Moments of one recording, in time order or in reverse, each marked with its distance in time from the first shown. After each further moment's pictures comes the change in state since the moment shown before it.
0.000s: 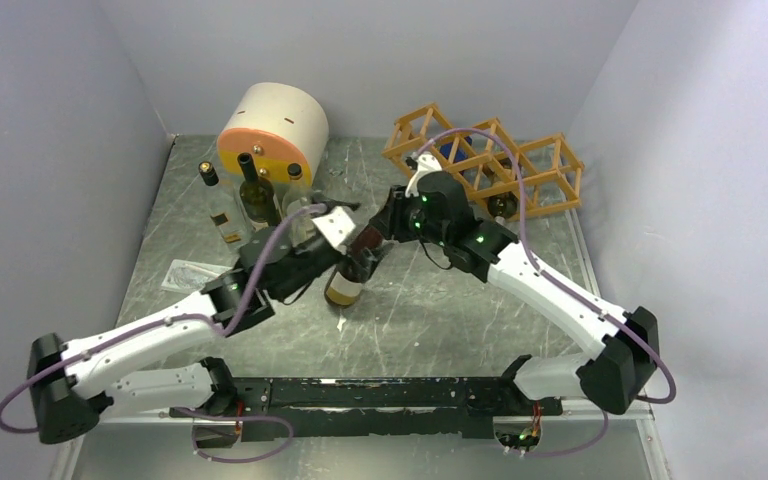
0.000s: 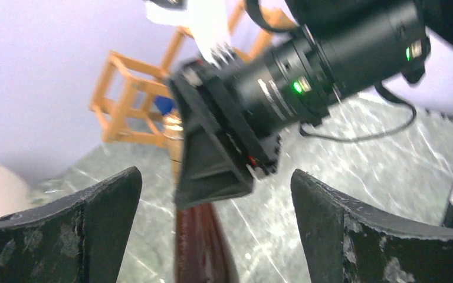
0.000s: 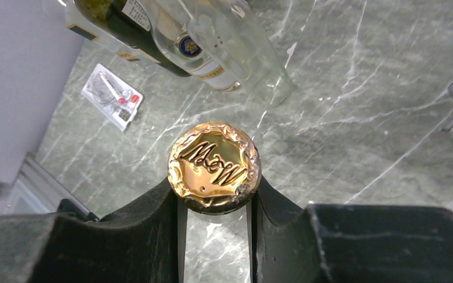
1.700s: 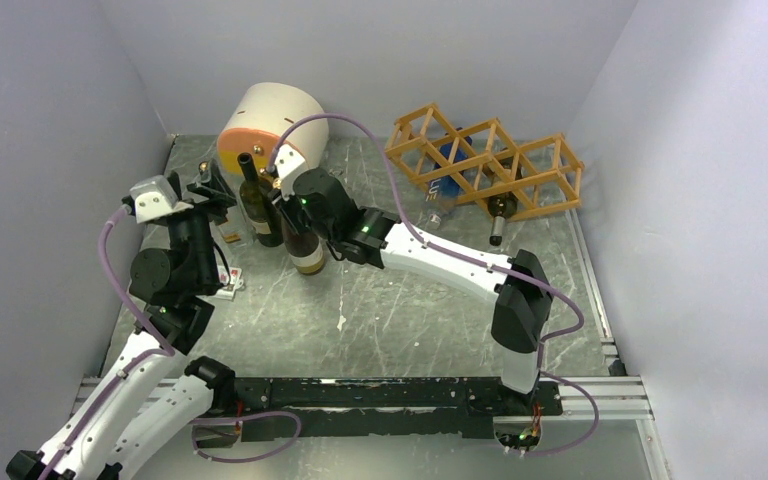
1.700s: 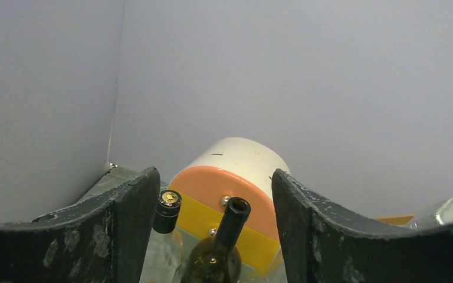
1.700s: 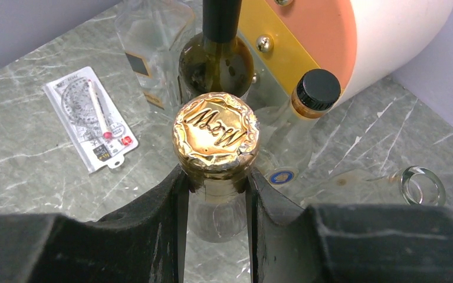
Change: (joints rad) left arm 0.563 -0.403 -0.169 0.246 -0.572 -0.151; right arm 0.327 0.575 0.576 0.127 0.258 -0.526
